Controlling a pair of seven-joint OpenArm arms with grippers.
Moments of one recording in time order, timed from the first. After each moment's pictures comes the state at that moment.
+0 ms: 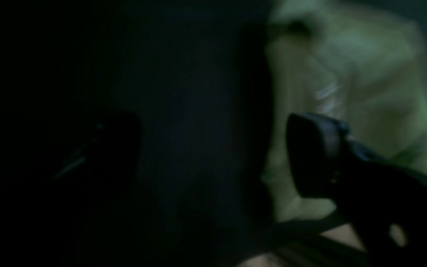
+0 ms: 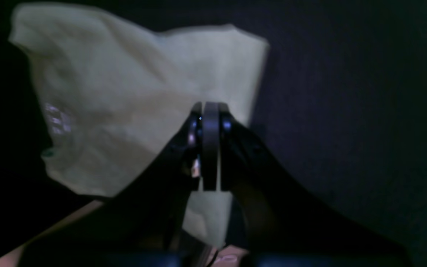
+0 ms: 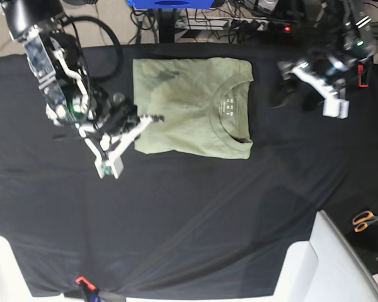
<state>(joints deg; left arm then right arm) 23.2 -11.4 -27.2 86.2 -33.3 -41.1 32.6 -4.2 13.8 -23.5 100.7 27.2 -16.9 -55.5</state>
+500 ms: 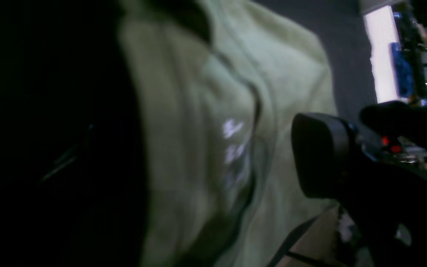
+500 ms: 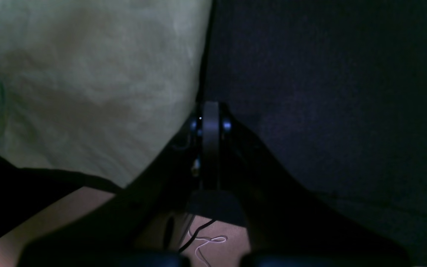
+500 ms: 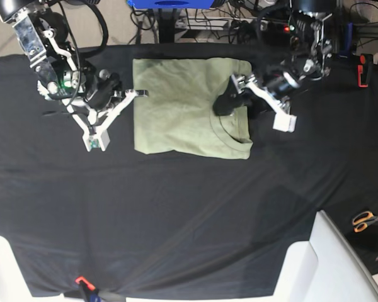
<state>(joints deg) 10.7 -9.9 -8.7 64.8 -42.3 -41.9 30.2 -10.3 18.0 -23.6 100.7 27.4 -16.8 -52.1</state>
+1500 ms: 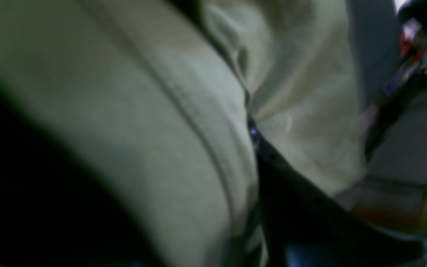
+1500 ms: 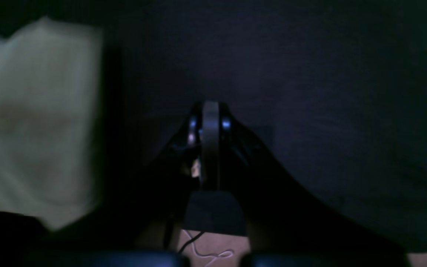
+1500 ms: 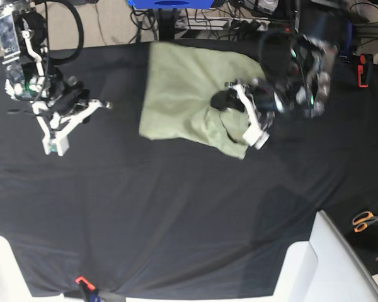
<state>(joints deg) 0.6 -18.5 7.9 66.1 -41.3 -41.0 47.7 -14.5 17.7 -7.5 100.7 27.4 -10.8 -51.9</state>
